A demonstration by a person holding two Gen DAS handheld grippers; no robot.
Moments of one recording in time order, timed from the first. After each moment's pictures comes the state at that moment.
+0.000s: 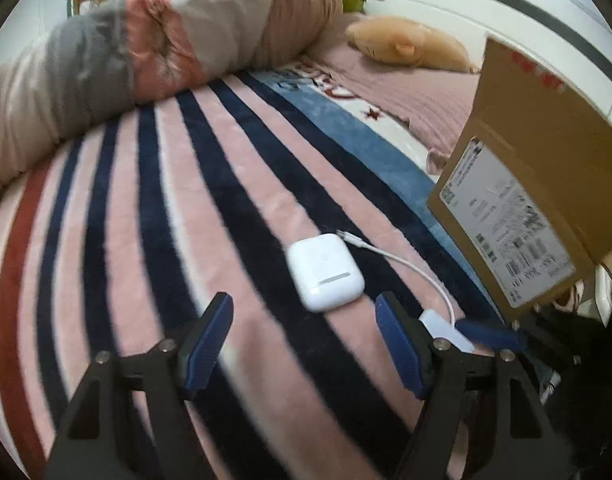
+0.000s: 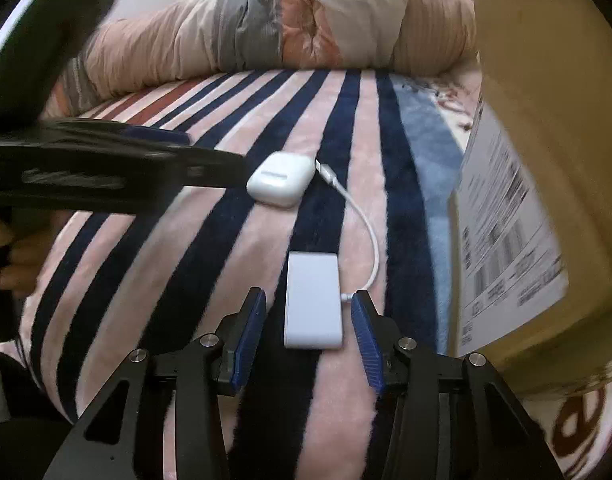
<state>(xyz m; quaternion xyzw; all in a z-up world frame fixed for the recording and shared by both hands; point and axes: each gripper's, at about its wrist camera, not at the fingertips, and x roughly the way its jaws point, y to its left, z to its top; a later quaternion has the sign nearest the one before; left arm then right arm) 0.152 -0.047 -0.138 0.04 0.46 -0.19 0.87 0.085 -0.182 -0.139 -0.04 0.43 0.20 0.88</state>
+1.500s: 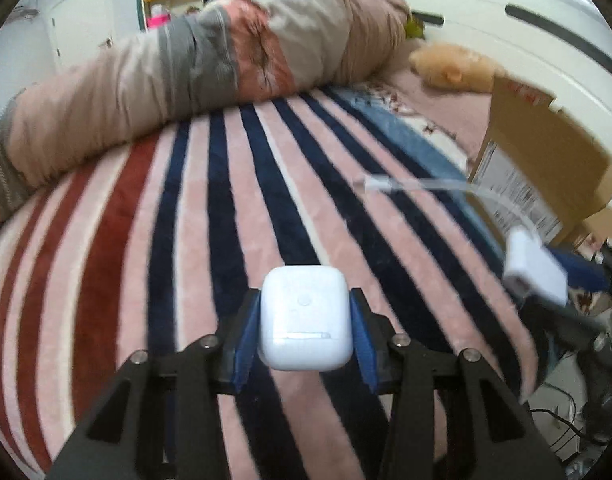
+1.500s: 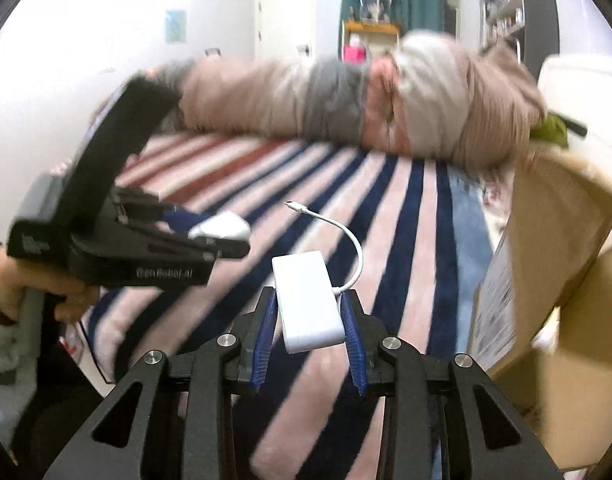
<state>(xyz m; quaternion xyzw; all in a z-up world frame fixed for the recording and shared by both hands) 0.049 0.000 -0.080 0.03 0.42 -0.07 0.90 0.012 -0.166 -0.044 -0.06 0.28 0.31 0.91</state>
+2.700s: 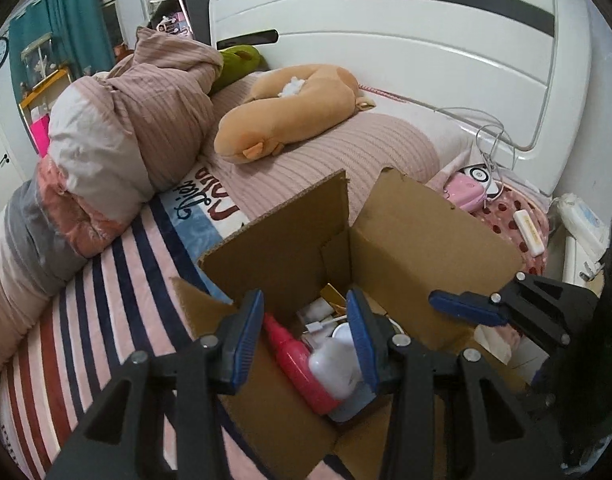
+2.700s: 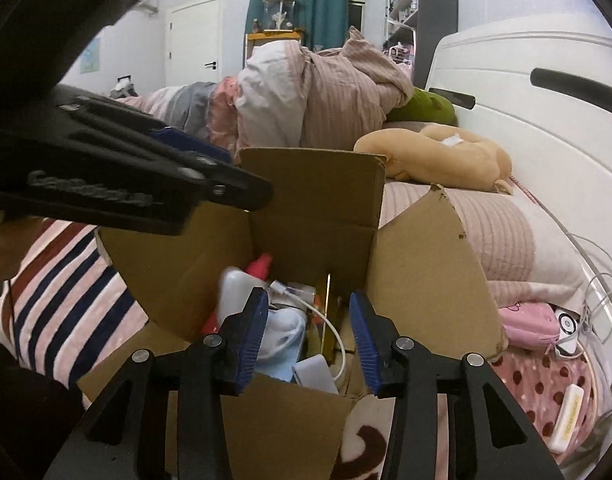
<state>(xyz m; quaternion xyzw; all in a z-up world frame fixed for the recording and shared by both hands) 0.132 -0.265 0.008 0.17 0.39 -0.24 0.87 0.058 -0.353 -0.044 -0.04 0.30 0.15 0.94</state>
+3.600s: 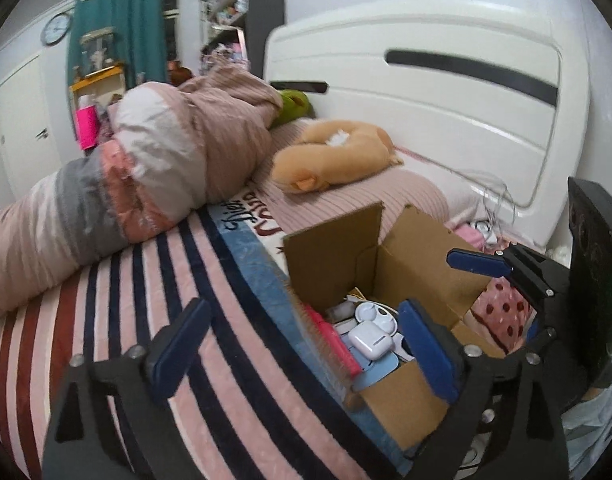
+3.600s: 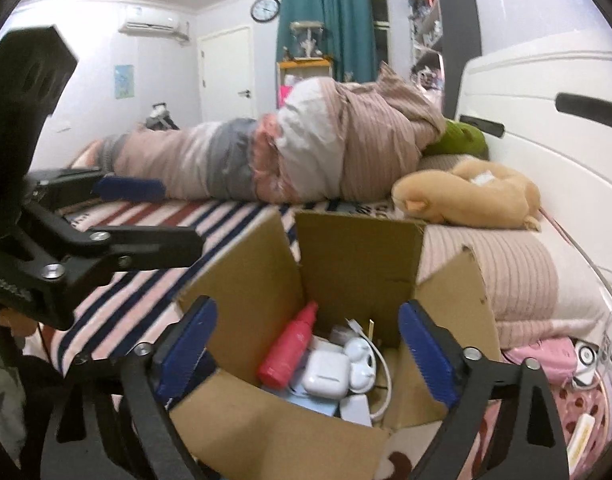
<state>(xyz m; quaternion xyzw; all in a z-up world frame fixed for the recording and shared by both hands) 0.054 -0.169 0.044 0.06 0.31 -0.19 0.93 0.047 -0.338 0.002 -0.02 0.25 0.23 0.94</state>
